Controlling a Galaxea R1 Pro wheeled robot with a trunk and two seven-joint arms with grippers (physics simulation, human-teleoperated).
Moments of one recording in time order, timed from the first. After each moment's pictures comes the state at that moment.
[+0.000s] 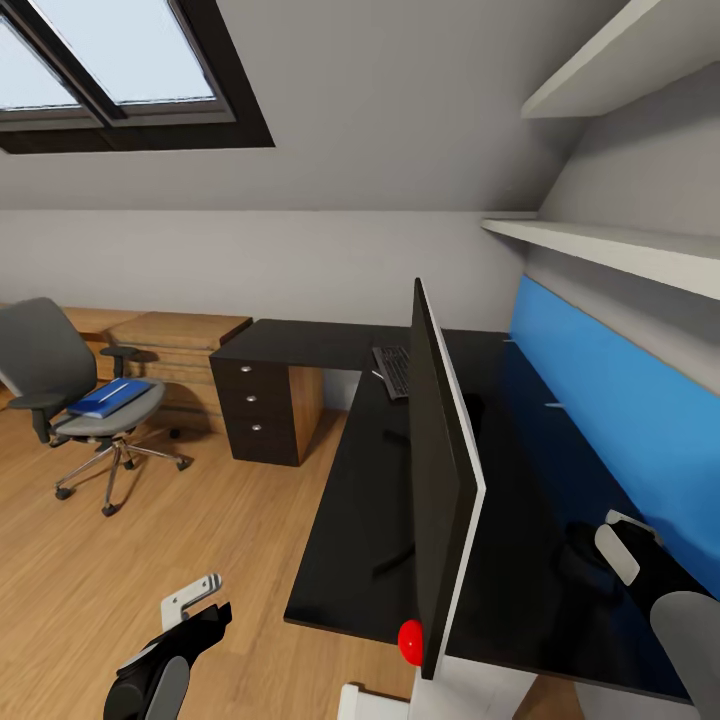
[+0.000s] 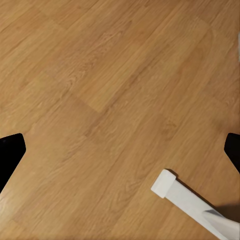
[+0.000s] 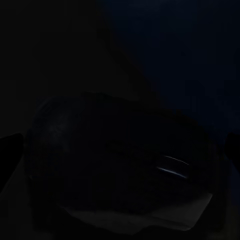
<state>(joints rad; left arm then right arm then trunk) -0.08 -0.07 0.09 -1.43 0.40 0.58 0.44 -0.77 -0.33 -0.06 -0.45 -0.53 0.42 -0.30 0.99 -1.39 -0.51</state>
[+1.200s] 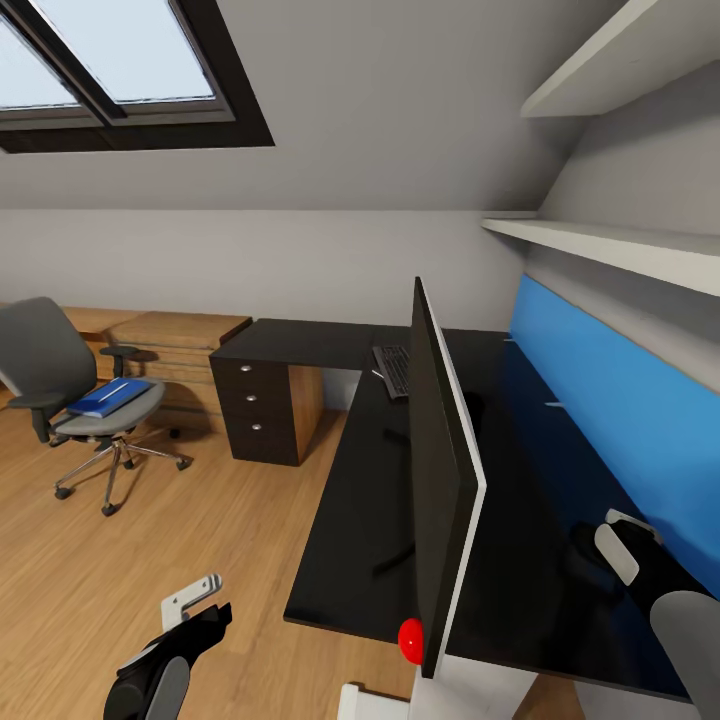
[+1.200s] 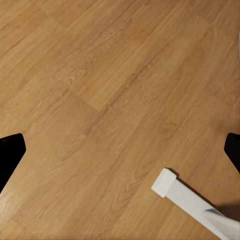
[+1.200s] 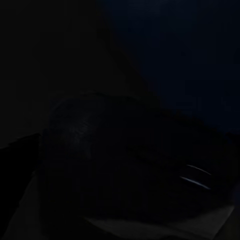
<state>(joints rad) -0.08 -0.07 0.09 -1.43 0.40 0.59 0.44 -0.77 -0.33 -0.06 -0.46 -0.52 0.42 -0.31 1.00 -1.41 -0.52</state>
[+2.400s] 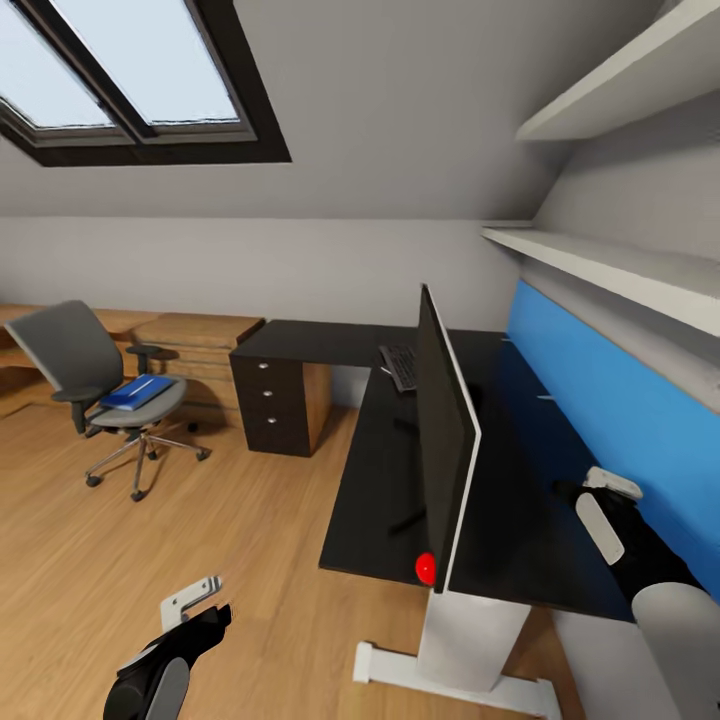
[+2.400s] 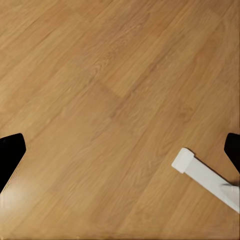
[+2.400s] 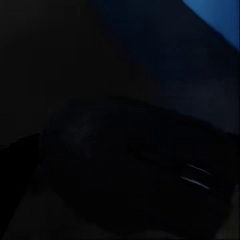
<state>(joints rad) -0.08 -0.07 0.09 -1.43 0.40 0.58 0.44 -0.74 -0.28 -0.06 -0.74 -0.52 0.42 -0.36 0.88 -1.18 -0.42</state>
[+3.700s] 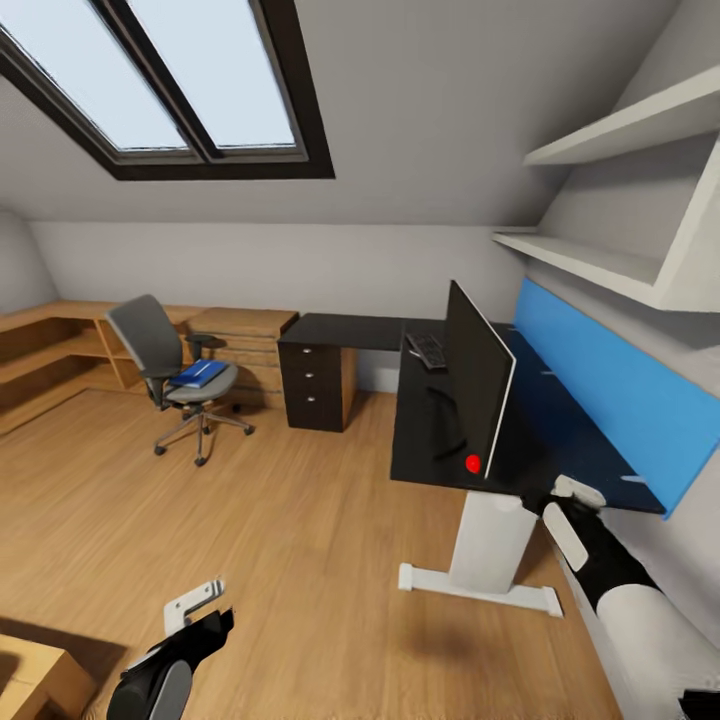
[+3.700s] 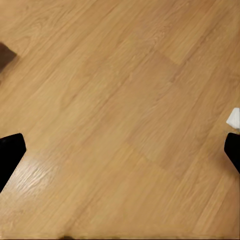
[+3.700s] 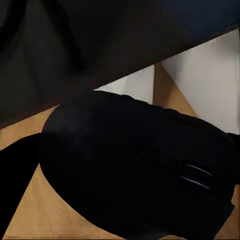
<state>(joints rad) -0.08 -0.07 0.09 -1.40 0.40 0.59 0.44 -0.74 -0.19 -0.05 -0.68 -0.48 0.36 -0.35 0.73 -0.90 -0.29</state>
